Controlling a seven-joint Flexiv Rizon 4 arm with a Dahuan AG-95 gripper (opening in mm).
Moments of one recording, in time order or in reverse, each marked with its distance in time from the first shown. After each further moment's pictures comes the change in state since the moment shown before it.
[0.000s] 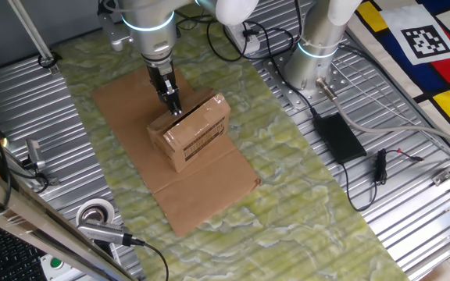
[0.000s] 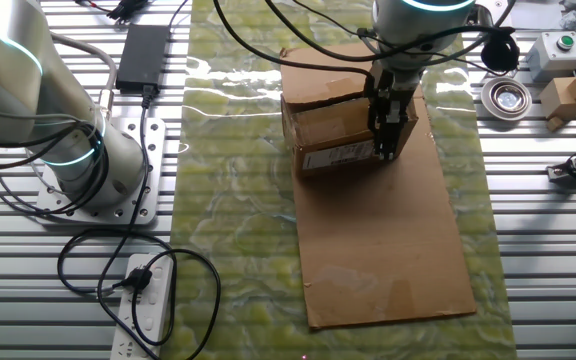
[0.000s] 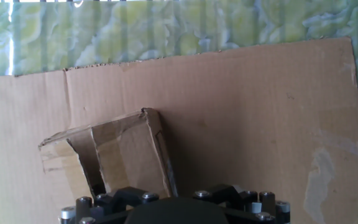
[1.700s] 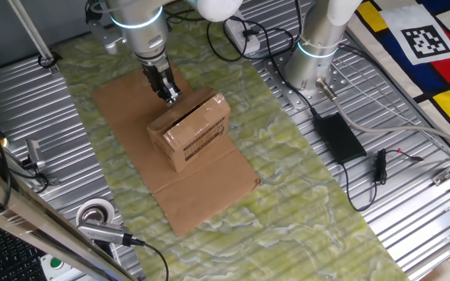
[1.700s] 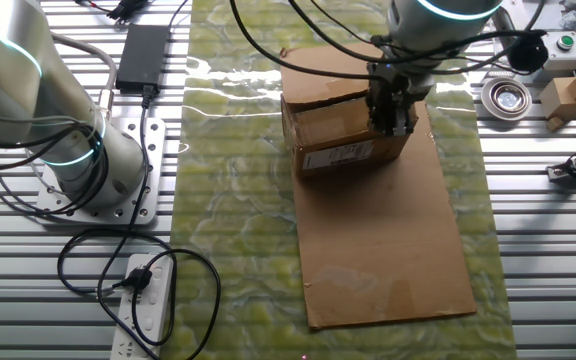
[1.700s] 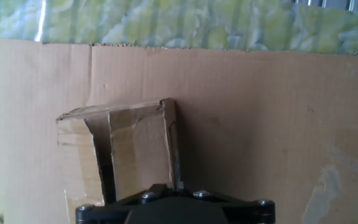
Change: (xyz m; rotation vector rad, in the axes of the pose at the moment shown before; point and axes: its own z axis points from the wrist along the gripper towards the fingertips) arm 0.002 0.003 -0.007 -0.051 0.068 -0.172
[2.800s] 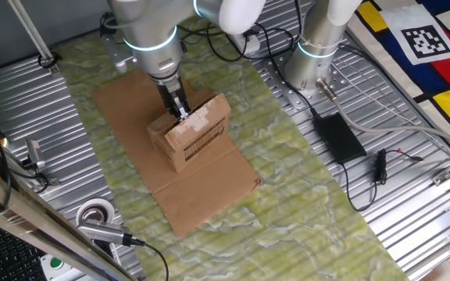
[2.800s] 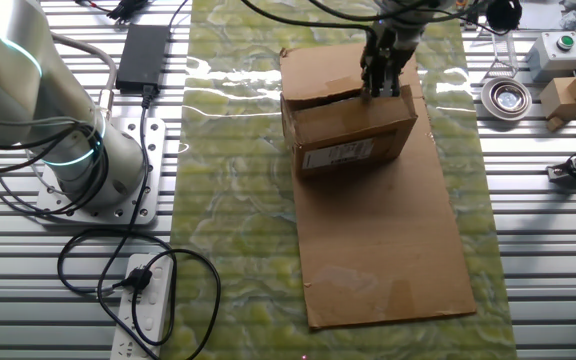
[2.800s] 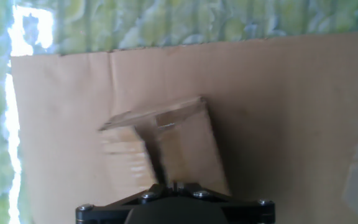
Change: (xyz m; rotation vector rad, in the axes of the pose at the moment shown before) arm -0.004 0.062 0.003 -0.011 0.014 0.153
